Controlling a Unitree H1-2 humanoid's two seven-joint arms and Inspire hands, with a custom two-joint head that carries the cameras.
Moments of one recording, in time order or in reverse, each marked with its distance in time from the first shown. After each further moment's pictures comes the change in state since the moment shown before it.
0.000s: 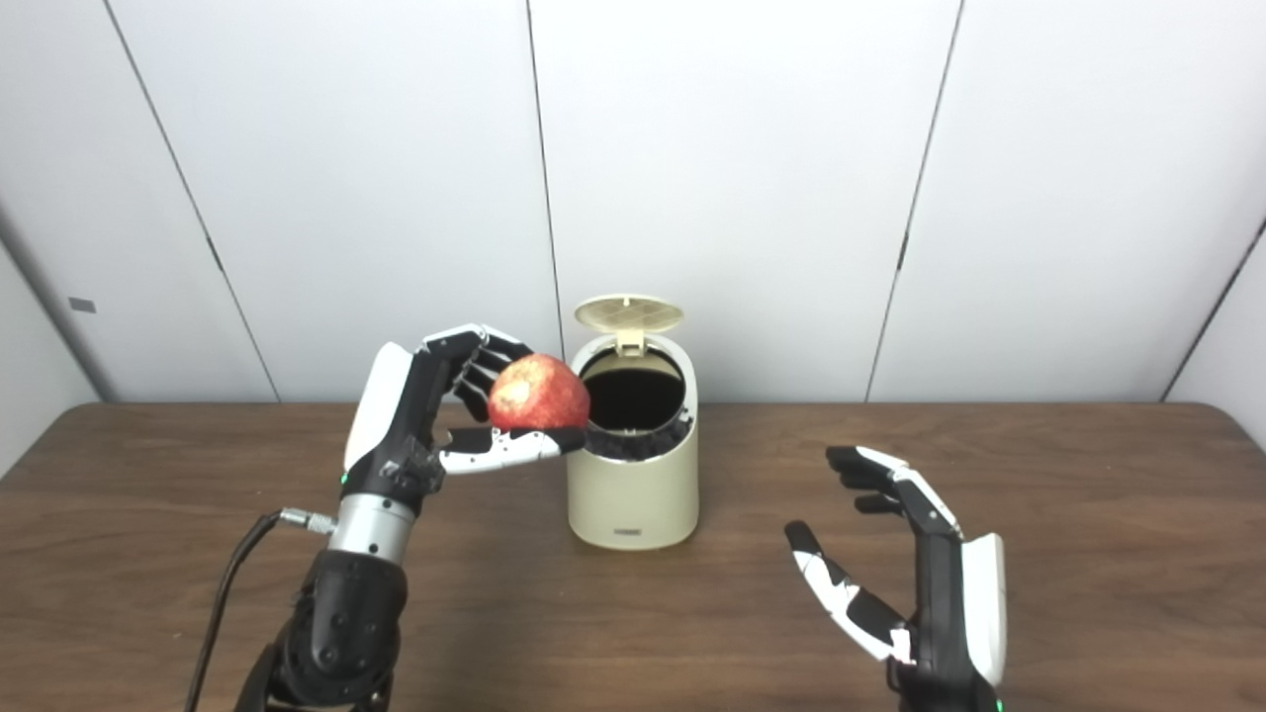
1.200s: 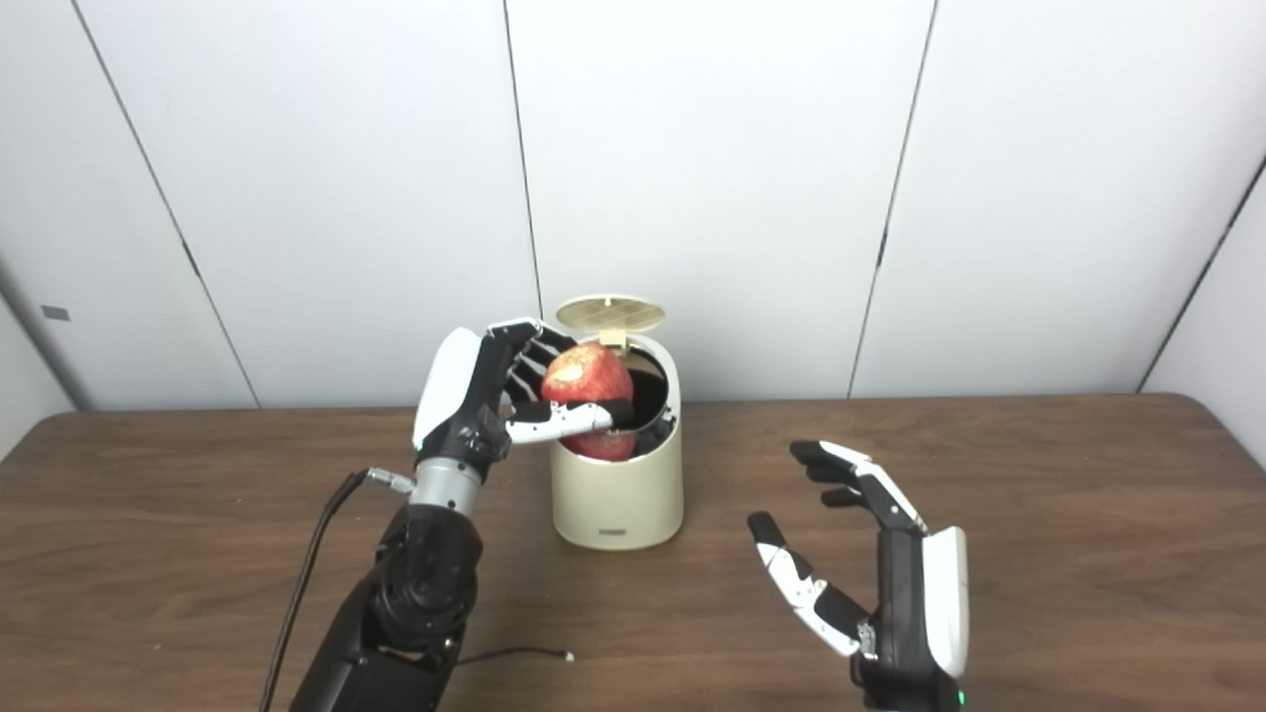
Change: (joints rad) left arm -0.135 -0.061 -0.058 0.285 0.033 -0.004 0.091; right arm -0.002 0.021 0.029 0.014 -0.048 -0.019 -0.033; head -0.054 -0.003
